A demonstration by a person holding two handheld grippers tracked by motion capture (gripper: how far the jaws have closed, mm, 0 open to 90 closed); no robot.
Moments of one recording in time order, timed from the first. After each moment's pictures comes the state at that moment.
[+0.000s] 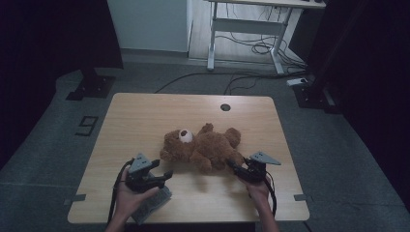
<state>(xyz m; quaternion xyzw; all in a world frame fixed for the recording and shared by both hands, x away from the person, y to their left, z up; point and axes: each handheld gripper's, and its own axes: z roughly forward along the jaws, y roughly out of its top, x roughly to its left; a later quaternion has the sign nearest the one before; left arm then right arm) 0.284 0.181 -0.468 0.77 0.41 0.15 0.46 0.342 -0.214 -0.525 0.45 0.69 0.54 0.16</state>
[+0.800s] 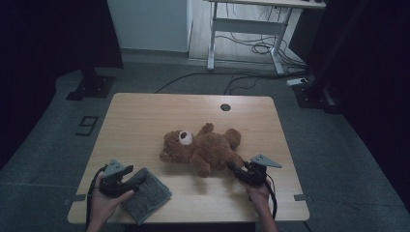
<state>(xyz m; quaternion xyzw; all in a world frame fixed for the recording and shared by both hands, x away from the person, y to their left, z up) 0.276 0.247 -0.489 0.77 0.46 0.17 0.41 0.335 -0.216 -0.531 0.45 0.69 0.55 0.15</state>
